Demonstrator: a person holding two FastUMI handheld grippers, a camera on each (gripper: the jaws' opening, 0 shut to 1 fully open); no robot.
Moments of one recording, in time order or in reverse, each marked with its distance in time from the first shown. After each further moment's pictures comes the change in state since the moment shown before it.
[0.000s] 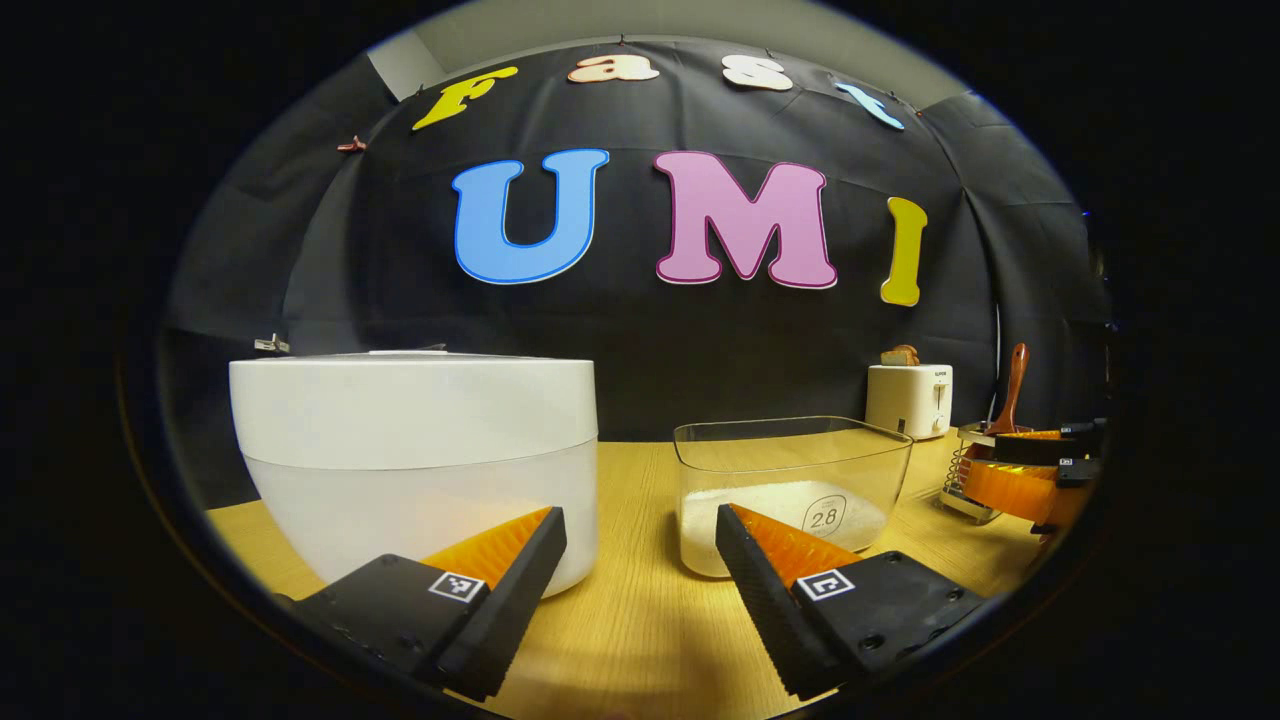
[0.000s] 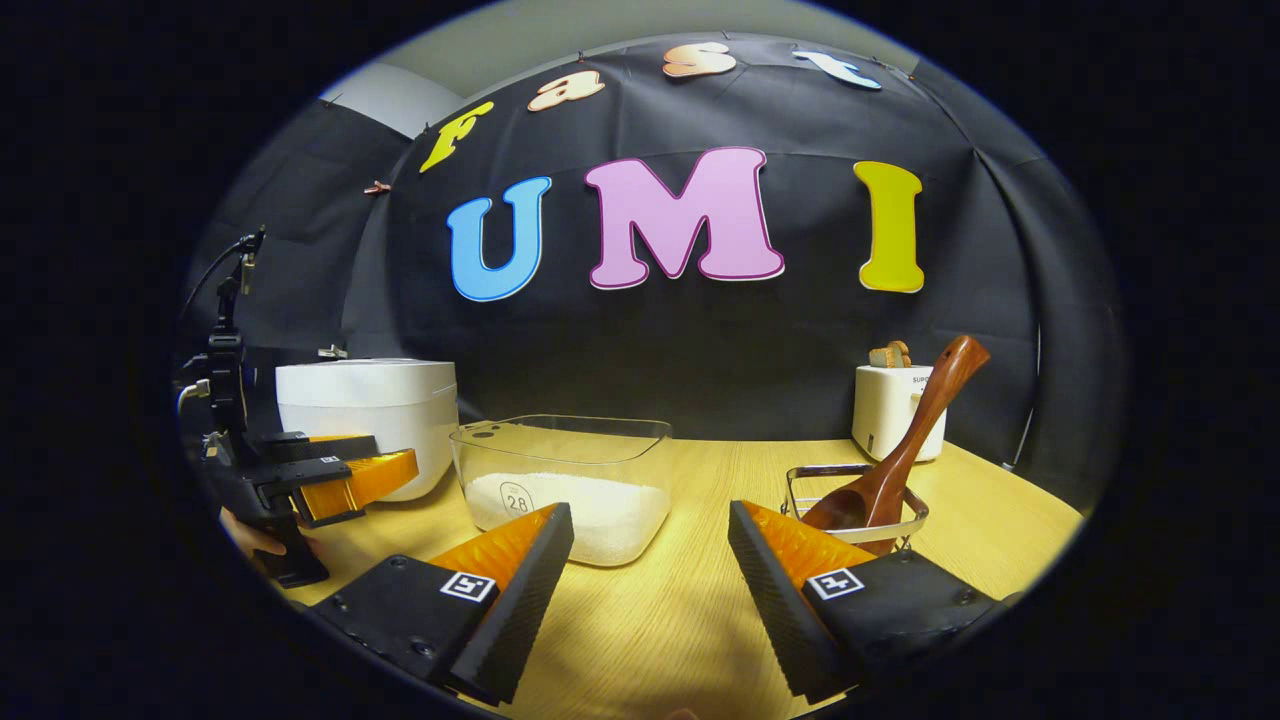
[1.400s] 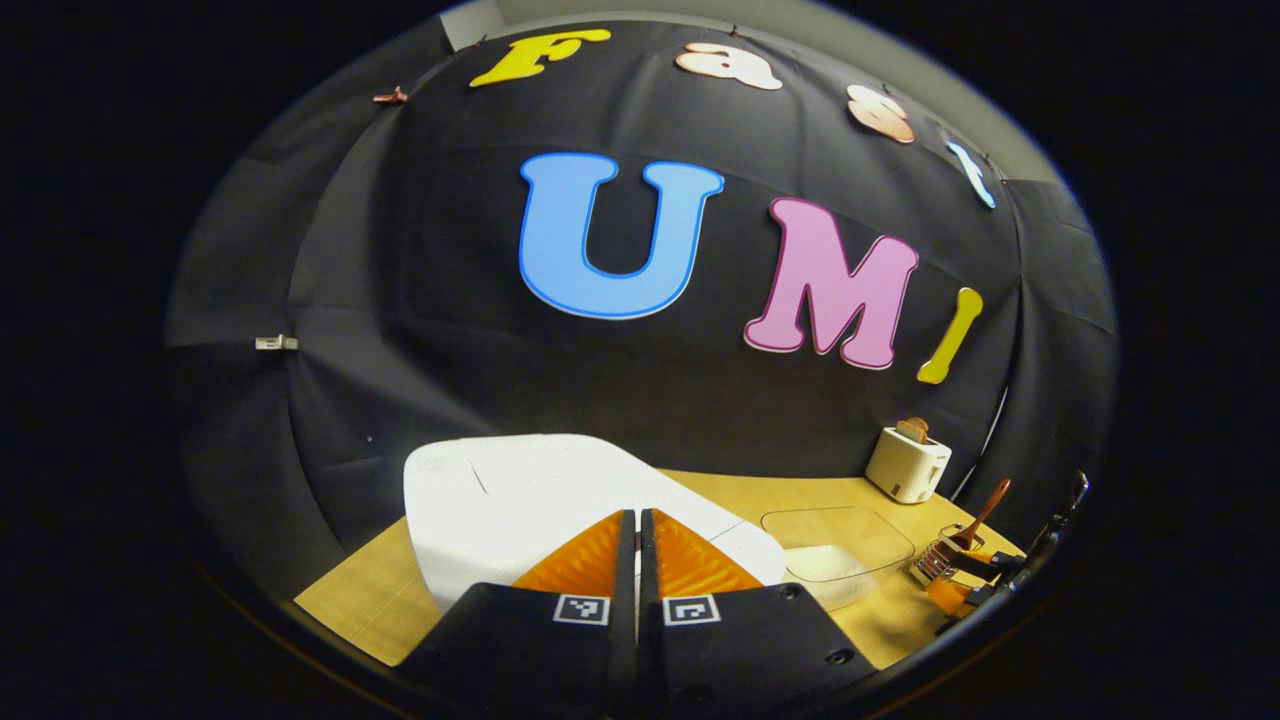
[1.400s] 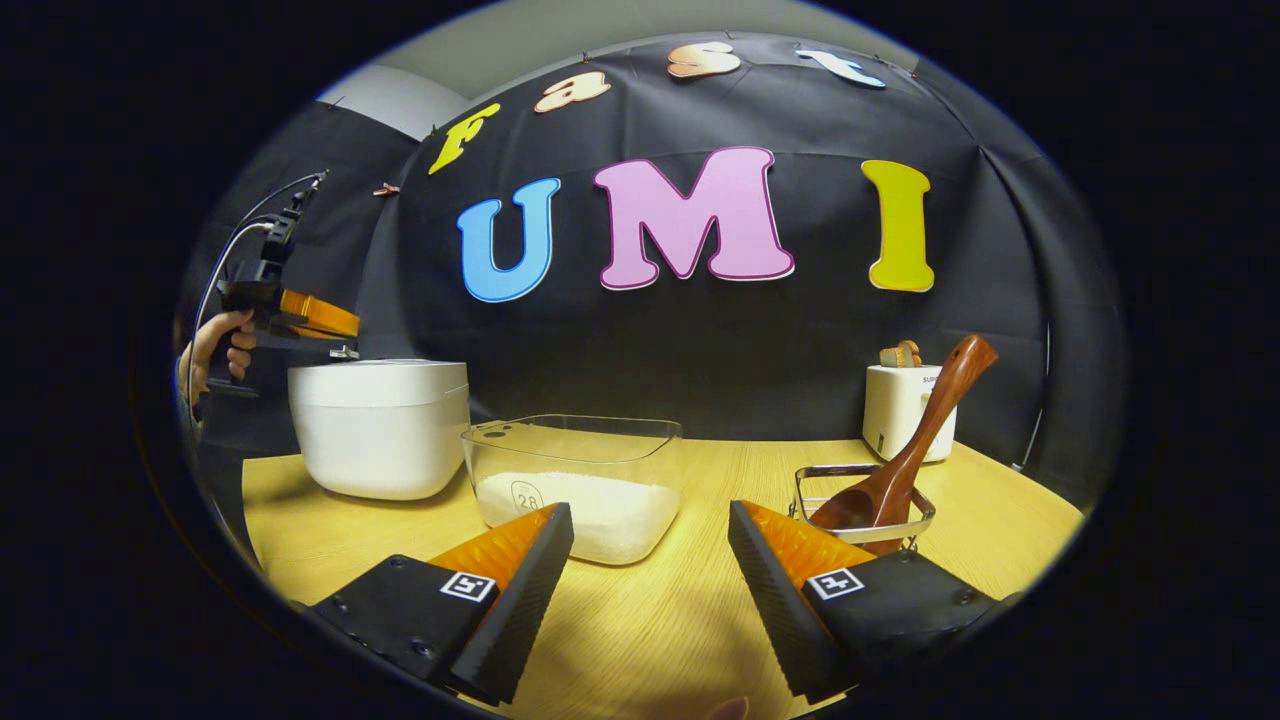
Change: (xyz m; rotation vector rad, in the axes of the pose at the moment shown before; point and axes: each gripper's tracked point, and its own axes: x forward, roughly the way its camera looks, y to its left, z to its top) left arm 0.010 0.155 0.128 -0.162 0.179 -0.034; right arm -0.003 0.005 0.001 0.003 0.001 0.035
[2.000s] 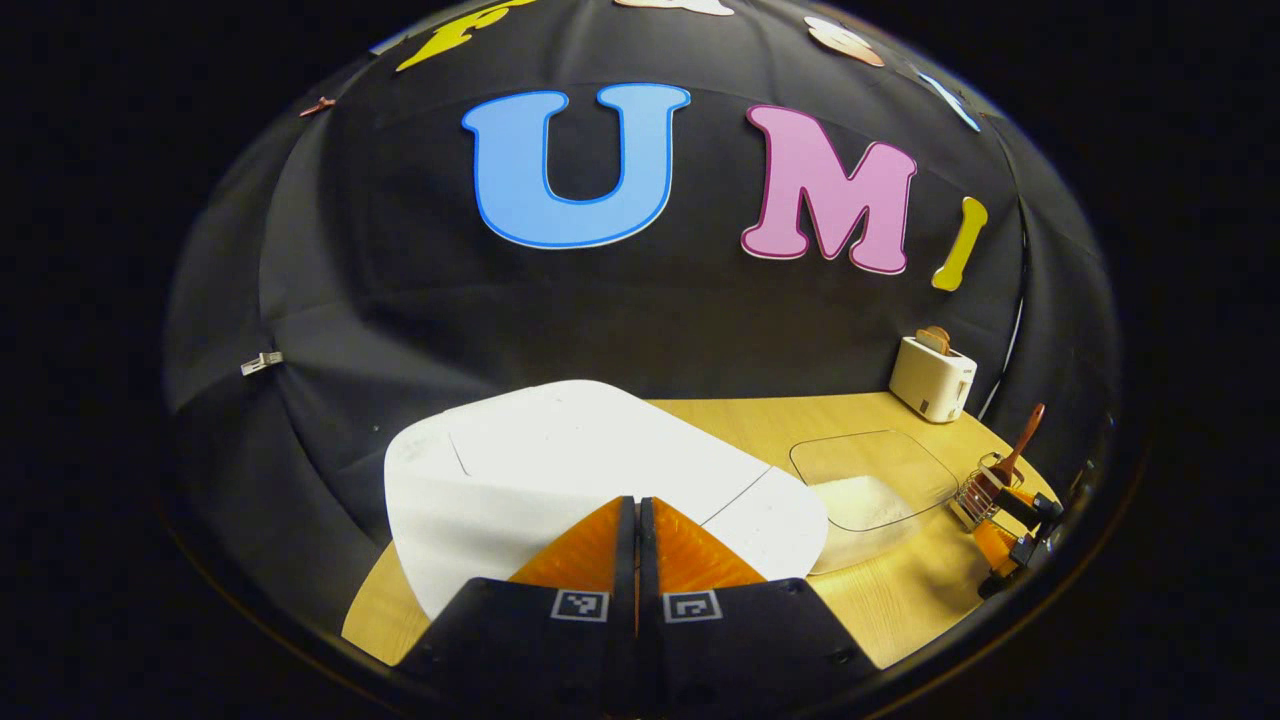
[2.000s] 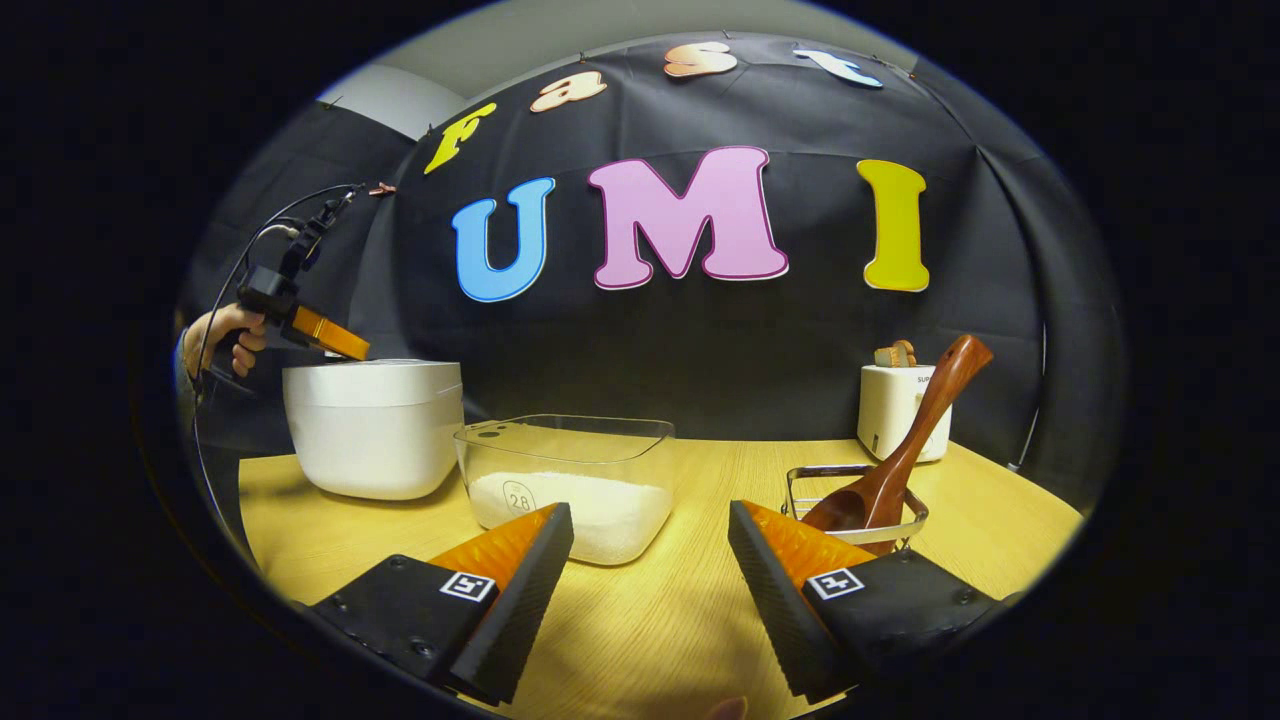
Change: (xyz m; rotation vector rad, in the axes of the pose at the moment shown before) left arm 0.020 -0.008 -0.026 0.134 0.235 0.005; right arm 0.000 -0.005 0.001 -0.002 0.001 -0.013
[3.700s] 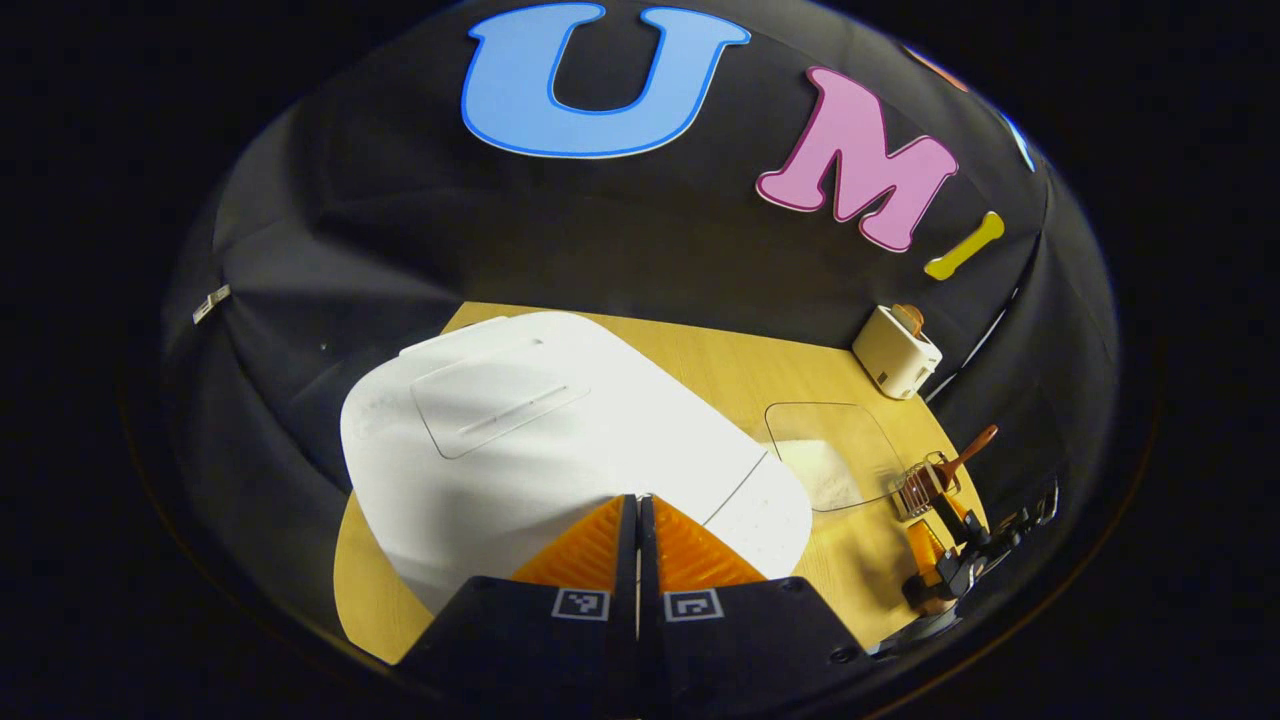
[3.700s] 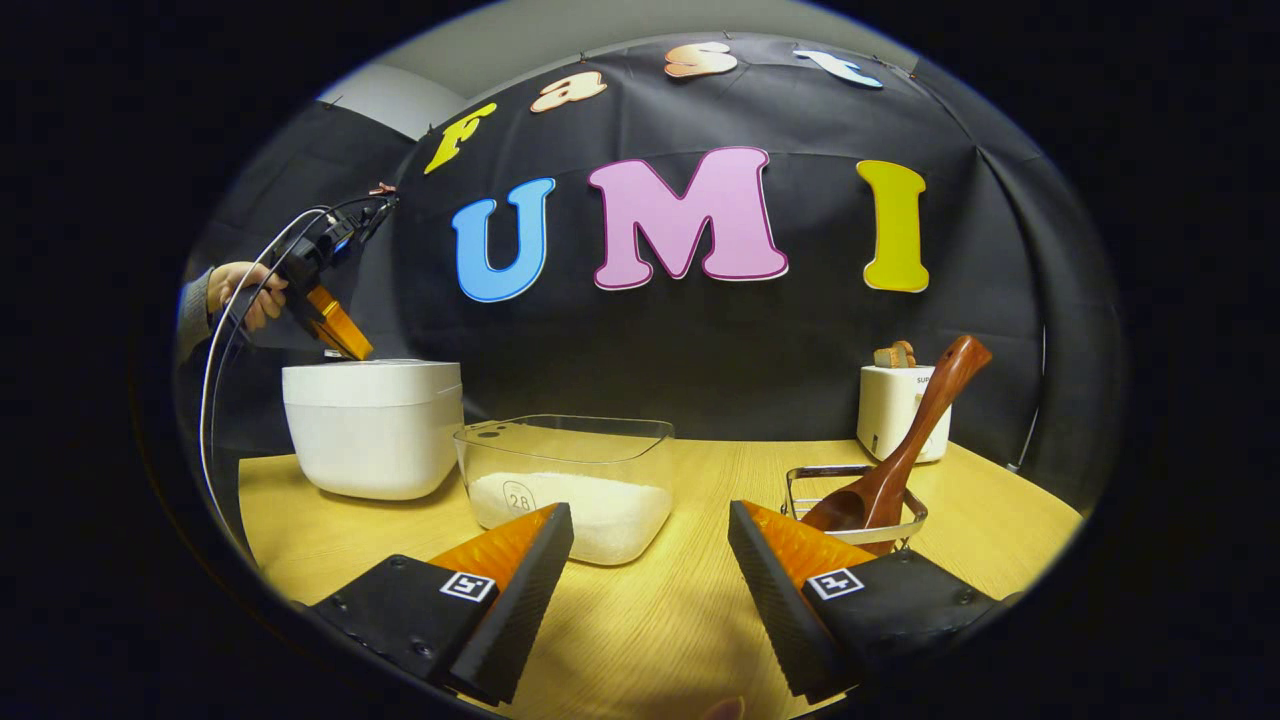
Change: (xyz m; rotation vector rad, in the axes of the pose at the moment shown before) left arm 0.010 0.010 0.007 -0.111 0.282 -0.166; right arm 0.000 0.000 0.000 0.001 0.000 -0.002
